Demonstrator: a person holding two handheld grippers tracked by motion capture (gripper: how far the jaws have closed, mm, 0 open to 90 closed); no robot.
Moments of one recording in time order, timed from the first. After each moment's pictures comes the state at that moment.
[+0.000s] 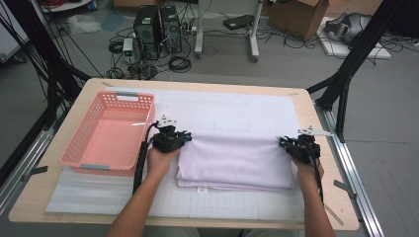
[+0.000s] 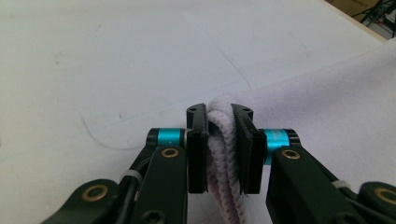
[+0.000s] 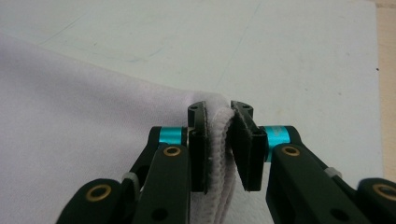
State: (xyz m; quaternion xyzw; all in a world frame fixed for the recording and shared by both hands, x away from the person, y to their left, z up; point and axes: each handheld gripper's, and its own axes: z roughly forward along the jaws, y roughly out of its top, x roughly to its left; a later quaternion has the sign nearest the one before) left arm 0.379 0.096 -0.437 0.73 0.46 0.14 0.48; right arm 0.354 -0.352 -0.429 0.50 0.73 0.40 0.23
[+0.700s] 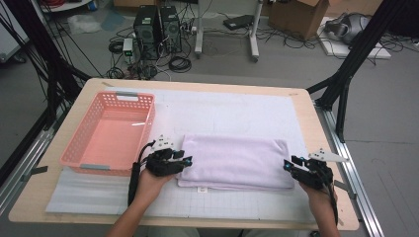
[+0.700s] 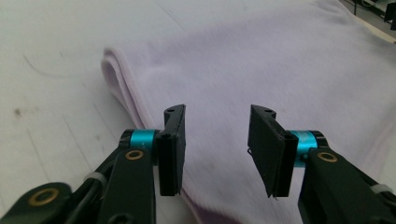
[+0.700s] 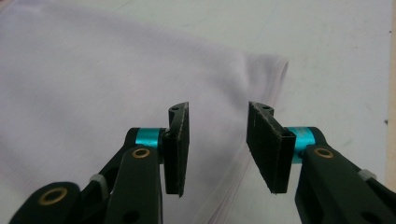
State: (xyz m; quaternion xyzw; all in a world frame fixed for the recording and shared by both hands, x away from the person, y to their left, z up) left arm 0.304 0.106 -0.439 0.77 0.41 0.10 0.48; right arm 0.270 -0.360 -0.424 0.48 0.75 0.42 0.21
